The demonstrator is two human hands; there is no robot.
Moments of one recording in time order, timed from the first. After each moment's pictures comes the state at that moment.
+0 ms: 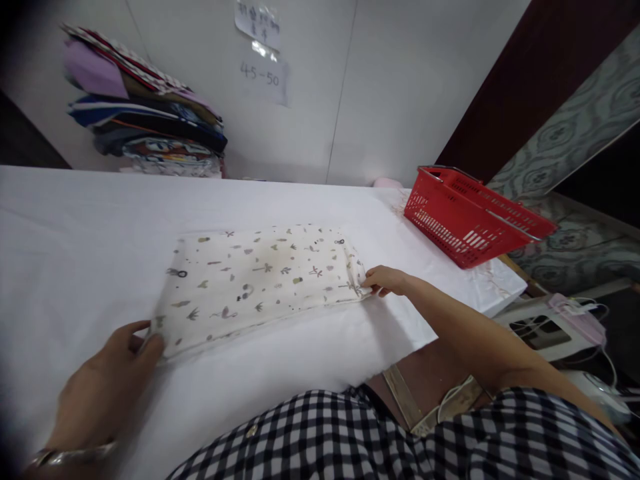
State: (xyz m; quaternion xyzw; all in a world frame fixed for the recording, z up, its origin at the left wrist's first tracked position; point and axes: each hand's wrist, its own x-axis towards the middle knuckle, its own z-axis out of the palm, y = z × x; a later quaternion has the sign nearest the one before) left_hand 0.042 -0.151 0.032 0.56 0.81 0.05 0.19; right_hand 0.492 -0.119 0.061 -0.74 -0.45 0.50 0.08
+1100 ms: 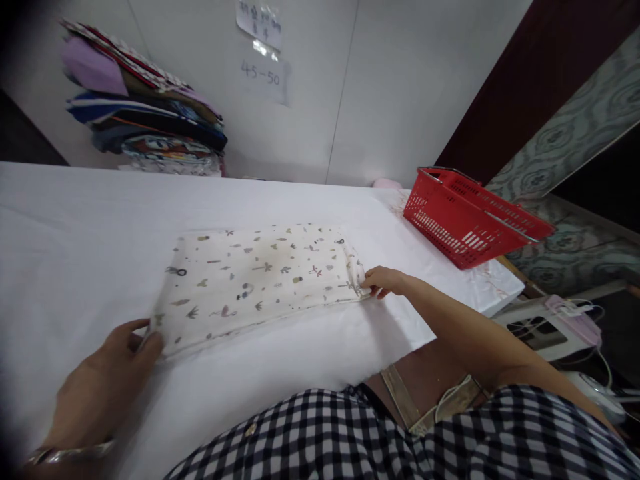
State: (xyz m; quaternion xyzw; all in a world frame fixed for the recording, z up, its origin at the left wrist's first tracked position) left_hand 0.042 -0.152 0.035 0.57 0.80 0.05 0.19; right_hand 0.489 -0.119 0.062 -0.75 -0.45 0.48 0.05
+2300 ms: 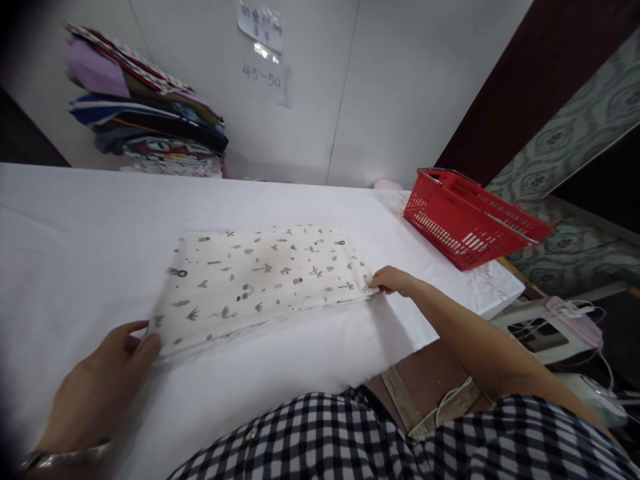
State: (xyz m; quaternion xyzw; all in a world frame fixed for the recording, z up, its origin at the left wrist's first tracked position) left_hand 0.036 -0.150 0.029 0.57 0.79 0.07 0.20; right_hand 0.517 -0.120 0.052 -0.77 -0.44 0.45 0.13
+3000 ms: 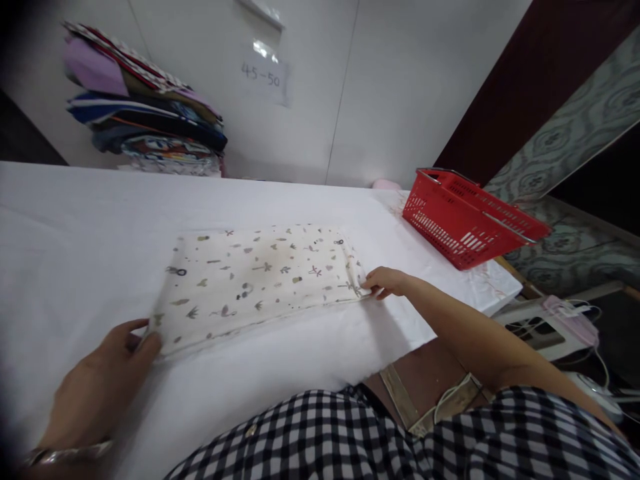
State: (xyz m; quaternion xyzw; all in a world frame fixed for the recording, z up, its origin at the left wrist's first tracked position) left_hand 0.038 -0.151 0.032 0.57 0.79 0.07 0.19; right_hand 0.499 -0.119 0.058 -0.75 -0.41 0.52 0.08
